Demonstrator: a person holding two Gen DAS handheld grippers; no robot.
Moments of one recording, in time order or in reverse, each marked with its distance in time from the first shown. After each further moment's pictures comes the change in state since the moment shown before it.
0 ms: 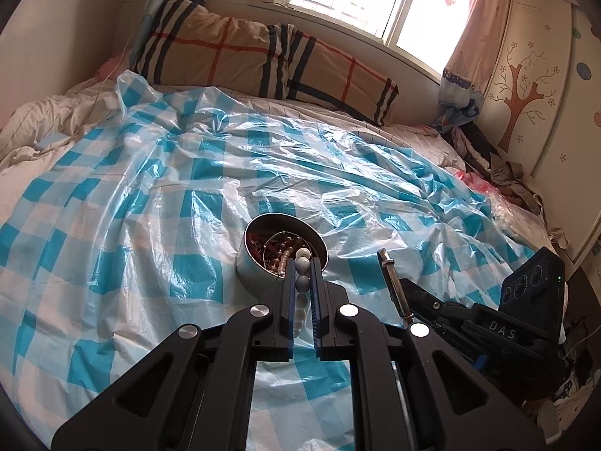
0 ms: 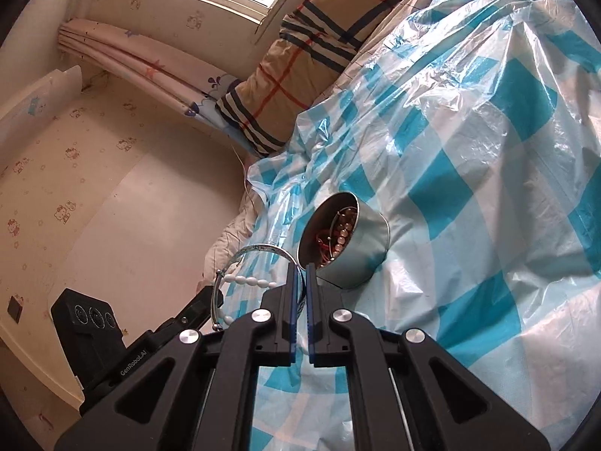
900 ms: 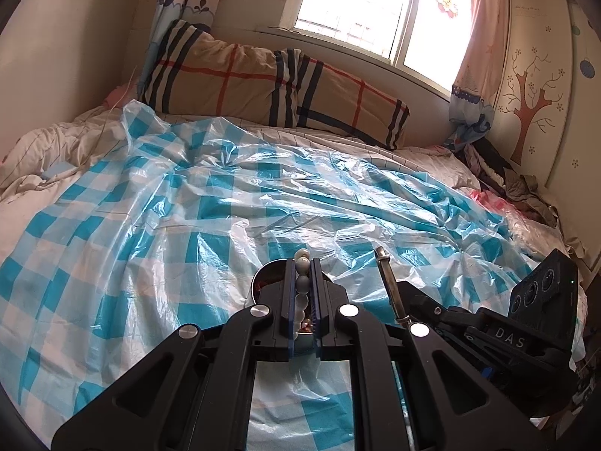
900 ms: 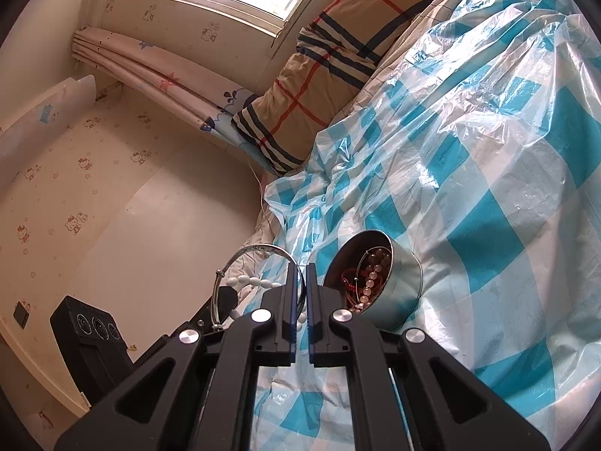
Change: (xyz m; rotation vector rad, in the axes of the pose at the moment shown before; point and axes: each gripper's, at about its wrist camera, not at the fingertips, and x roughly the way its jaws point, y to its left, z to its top) left arm 0.020 -0.004 0.026 0.018 -0.097 0.056; right arm 0.024 0.007 0.022 -0.010 -0.054 0.057
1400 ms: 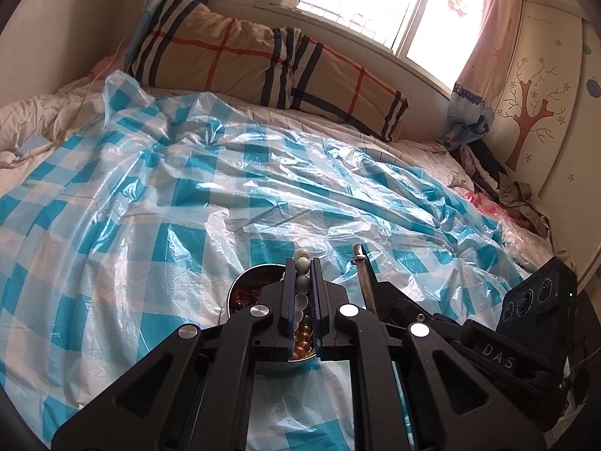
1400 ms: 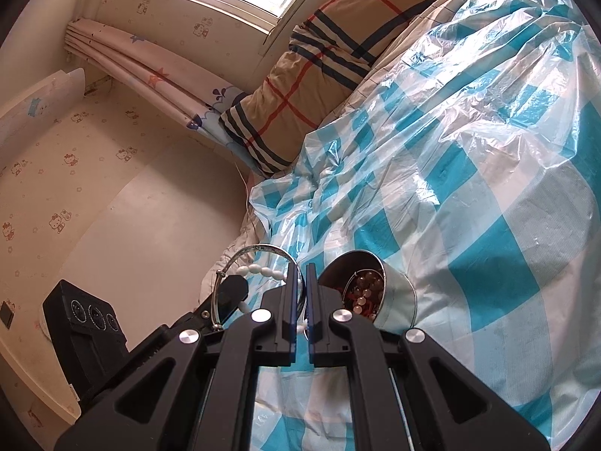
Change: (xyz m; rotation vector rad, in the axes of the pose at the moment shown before) left arm 0.061 0.009 0.008 -0.079 0.107 -0.065; right arm 0.030 -0.007 0.017 -0.022 0.003 -0.056
